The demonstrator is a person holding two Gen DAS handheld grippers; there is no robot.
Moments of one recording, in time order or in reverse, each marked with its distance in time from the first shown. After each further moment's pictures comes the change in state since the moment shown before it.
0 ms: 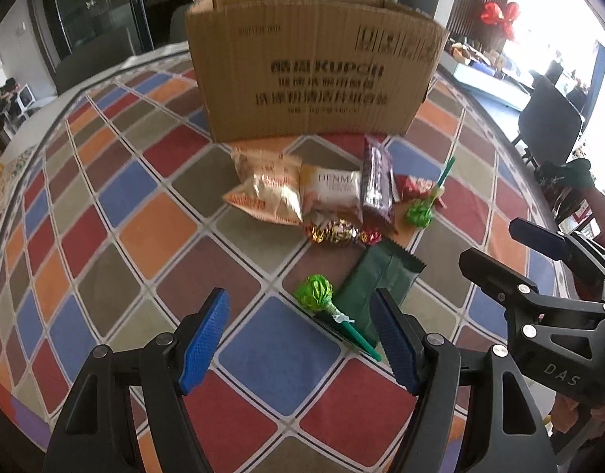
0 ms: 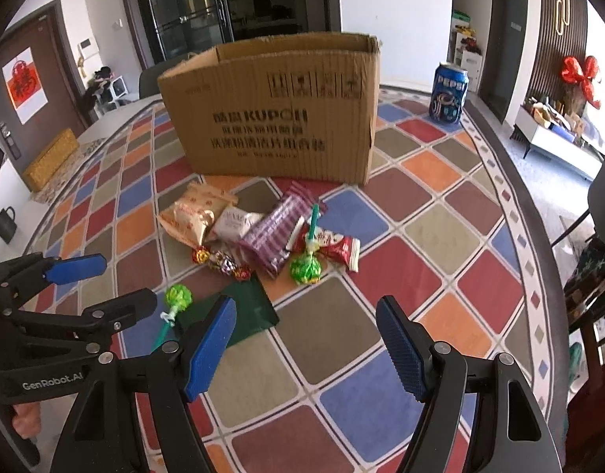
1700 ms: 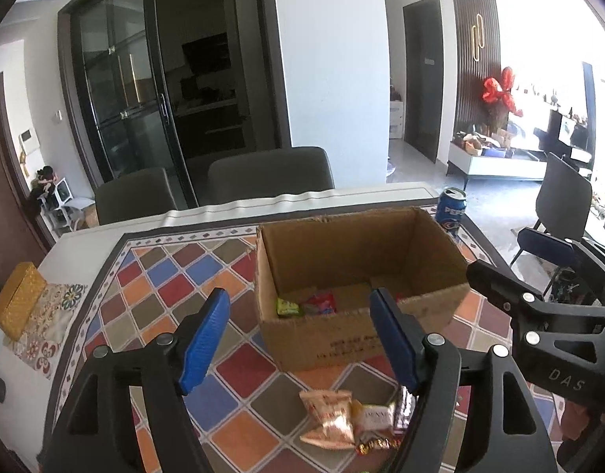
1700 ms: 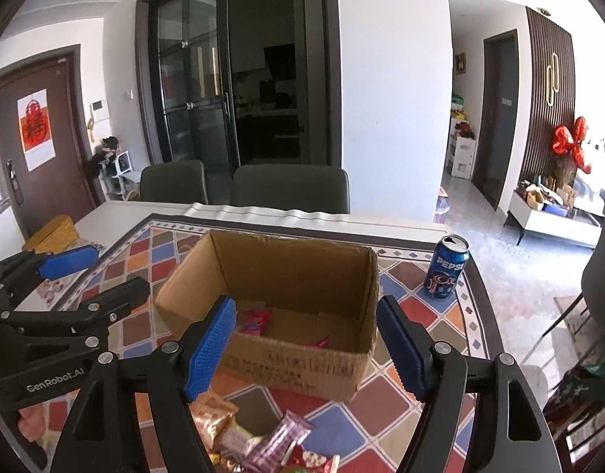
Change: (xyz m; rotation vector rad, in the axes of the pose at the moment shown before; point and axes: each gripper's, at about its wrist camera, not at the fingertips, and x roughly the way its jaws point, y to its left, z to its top) left arm -0.104 0.022 0.148 0.049 -0.442 0.127; right arm -0.049 0.006 0.166 -0.047 -0.357 -0.026
